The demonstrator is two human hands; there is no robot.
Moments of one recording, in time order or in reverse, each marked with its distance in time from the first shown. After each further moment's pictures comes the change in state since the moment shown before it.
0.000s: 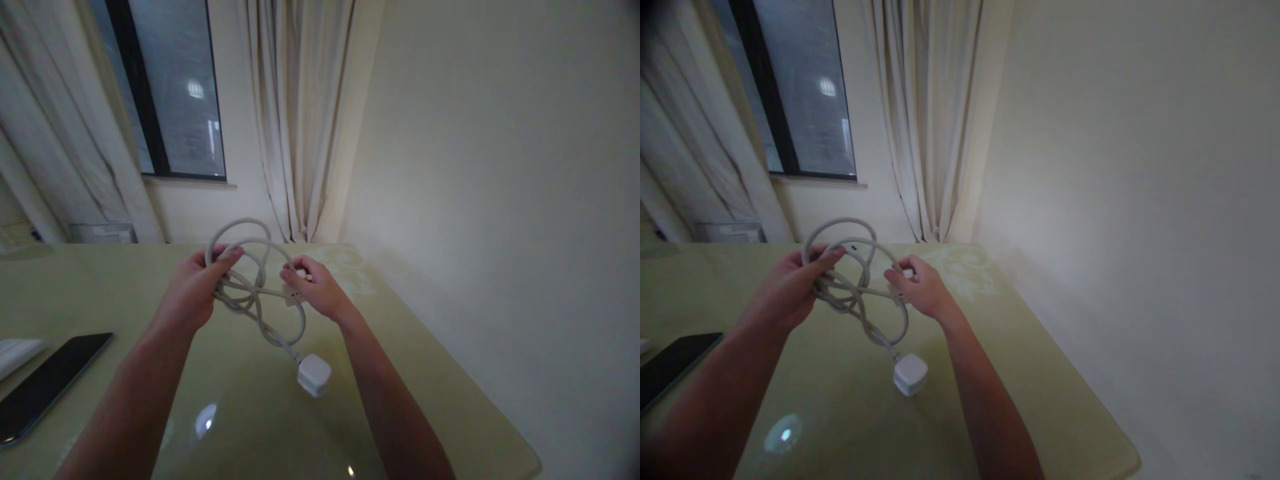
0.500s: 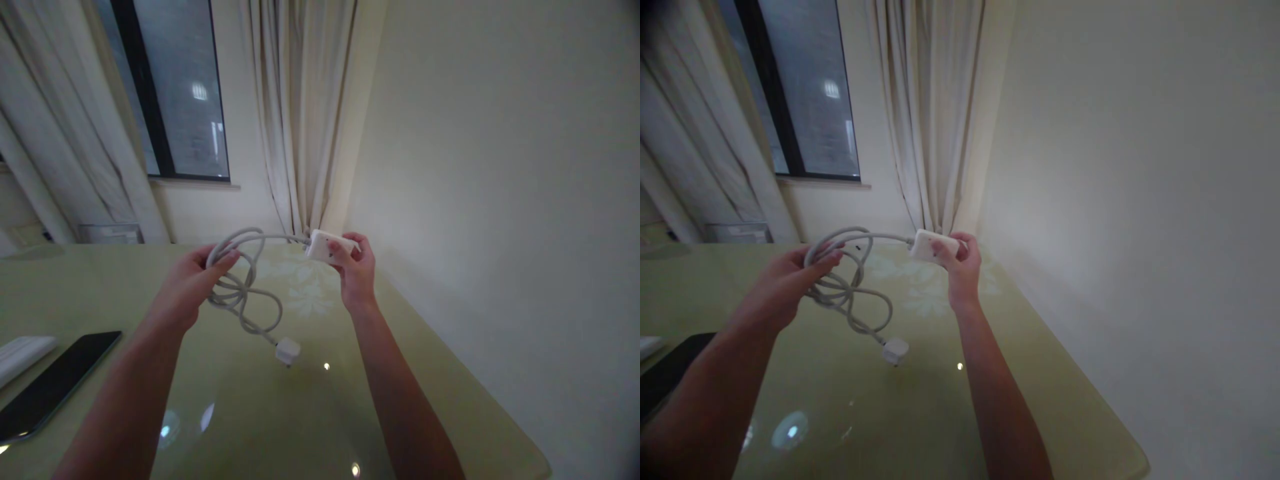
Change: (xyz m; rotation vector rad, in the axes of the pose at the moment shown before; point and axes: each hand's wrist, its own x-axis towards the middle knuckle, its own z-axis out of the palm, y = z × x) left_hand 0.005 0.005 -0.017 0.279 -0.050 0.102; right_hand 0.007 -0.006 -0.029 0.431 0.557 -0.161
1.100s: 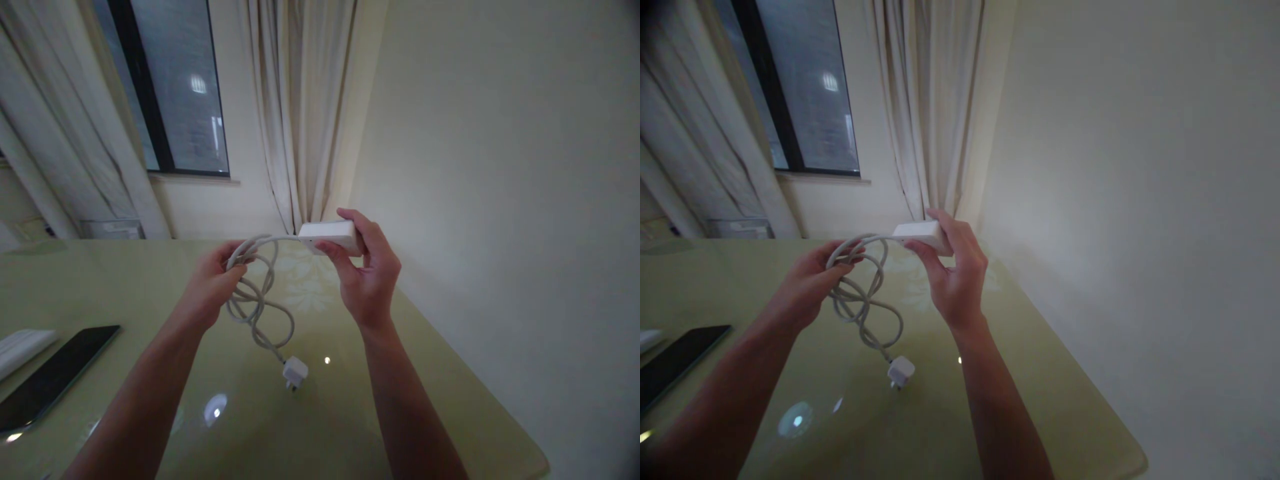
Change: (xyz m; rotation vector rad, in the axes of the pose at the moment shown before) left_hand -0.008 -0.010 0.030 -0.055 -0.095 0.073; right_hand -0.033 -0.066 0.009 -0.590 -0.091 -0.652
